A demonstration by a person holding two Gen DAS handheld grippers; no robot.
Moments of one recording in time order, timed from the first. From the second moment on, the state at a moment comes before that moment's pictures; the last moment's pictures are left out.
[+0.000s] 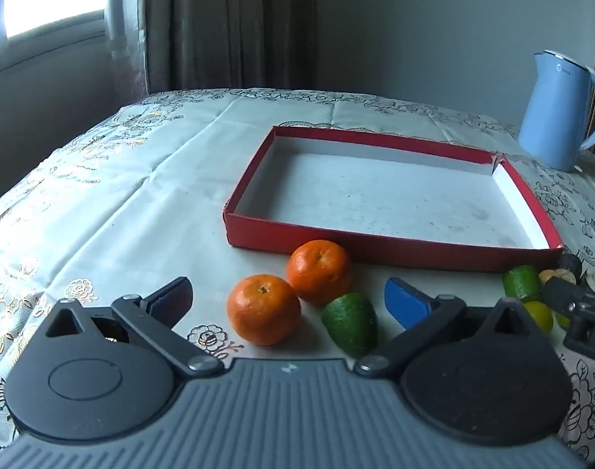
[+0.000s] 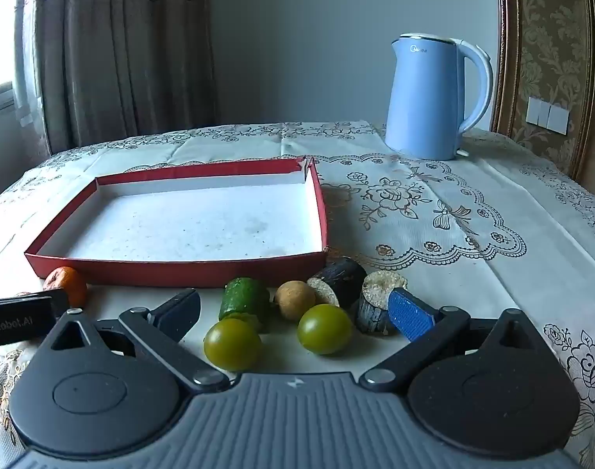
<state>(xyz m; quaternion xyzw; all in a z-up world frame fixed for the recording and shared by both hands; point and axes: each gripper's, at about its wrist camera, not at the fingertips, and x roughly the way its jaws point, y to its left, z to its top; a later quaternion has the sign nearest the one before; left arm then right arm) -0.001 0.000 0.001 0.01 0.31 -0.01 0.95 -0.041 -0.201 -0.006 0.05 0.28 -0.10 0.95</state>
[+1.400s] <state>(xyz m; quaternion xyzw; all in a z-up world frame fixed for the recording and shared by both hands) -0.010 0.005 -0.004 0.00 0.31 -0.03 0.95 -0.045 -0.197 -0.015 0.04 0.29 -0.08 0.95</state>
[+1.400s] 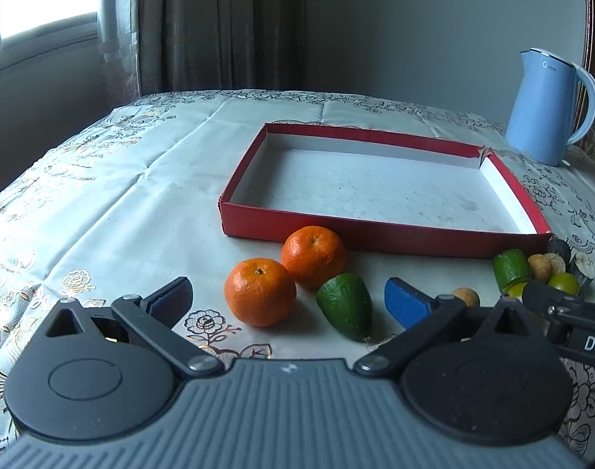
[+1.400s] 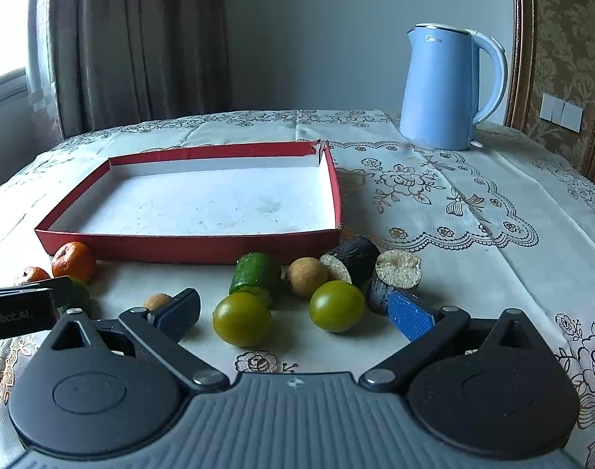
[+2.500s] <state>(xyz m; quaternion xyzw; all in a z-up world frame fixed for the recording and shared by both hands) -0.020 -0.003 -0.008 0.01 0.30 -0.04 0.95 -0.055 -0.206 -0.015 0.05 0.29 -0.08 0.95</state>
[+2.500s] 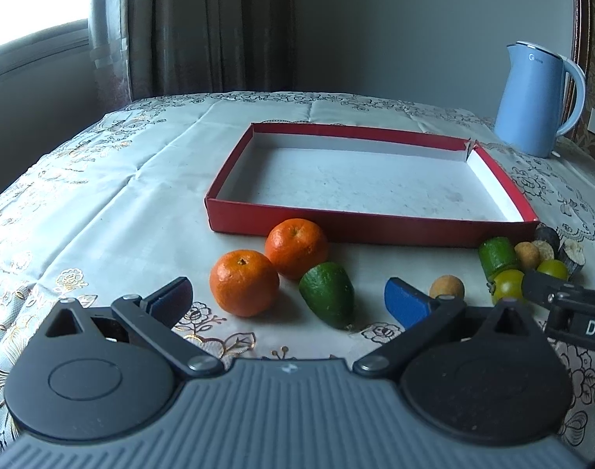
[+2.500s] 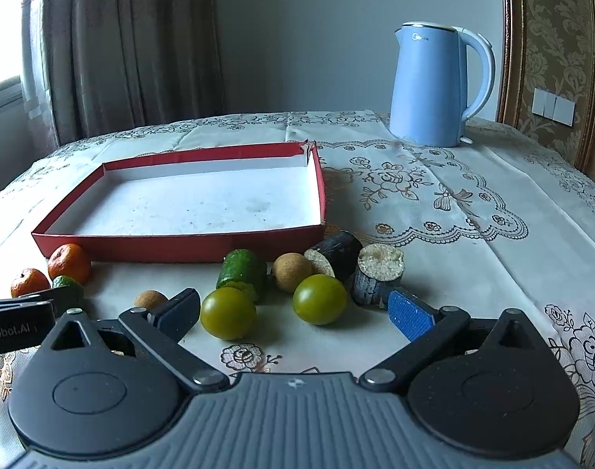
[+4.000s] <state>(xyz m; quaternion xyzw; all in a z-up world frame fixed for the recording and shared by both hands) -0.029 -0.010 -0.028 0.04 0.29 -0.09 0.95 -0.047 -0.276 -0.030 -0.05 0.28 -0.08 0.96</state>
